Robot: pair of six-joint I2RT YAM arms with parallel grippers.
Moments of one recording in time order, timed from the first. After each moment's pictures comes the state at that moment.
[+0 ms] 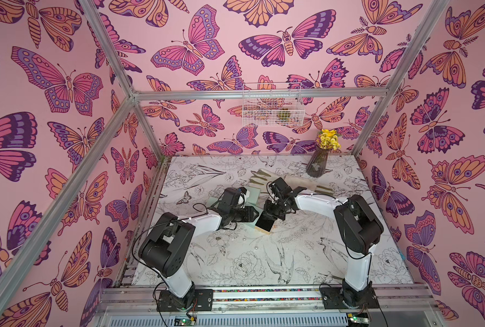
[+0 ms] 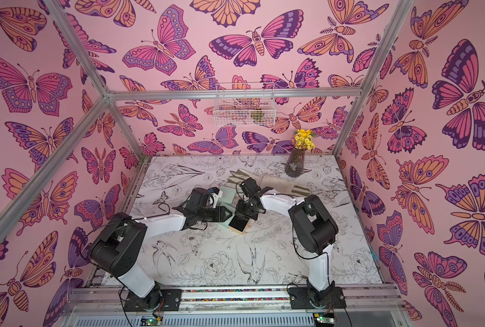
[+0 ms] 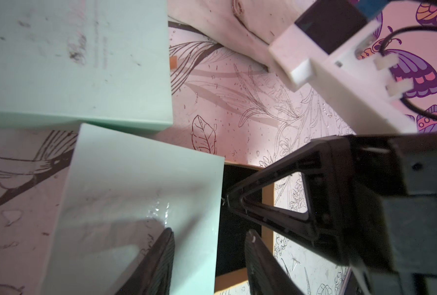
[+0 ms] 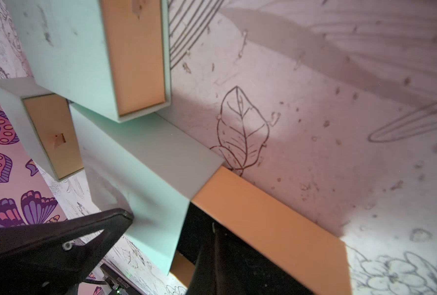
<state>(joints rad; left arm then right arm) -0.51 1.68 0.83 0.05 0.43 -0.48 0.61 1.94 1.27 -0.49 -0.36 0.87</state>
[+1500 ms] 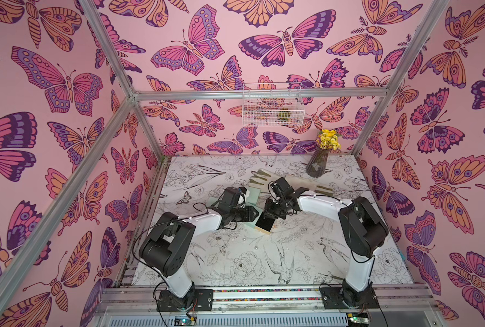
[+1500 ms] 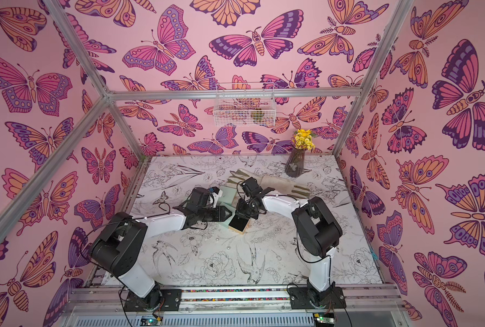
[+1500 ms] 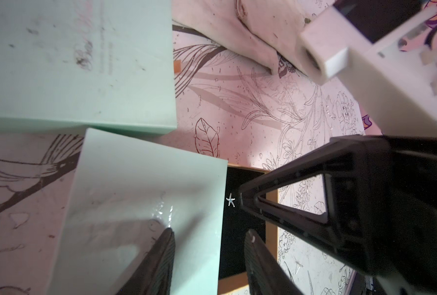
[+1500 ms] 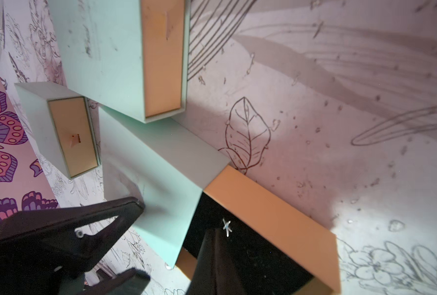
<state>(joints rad) -0.51 1.69 0.84 0.05 0.41 -0.48 0.62 1.91 1.25 -0.46 -0.33 0.85</state>
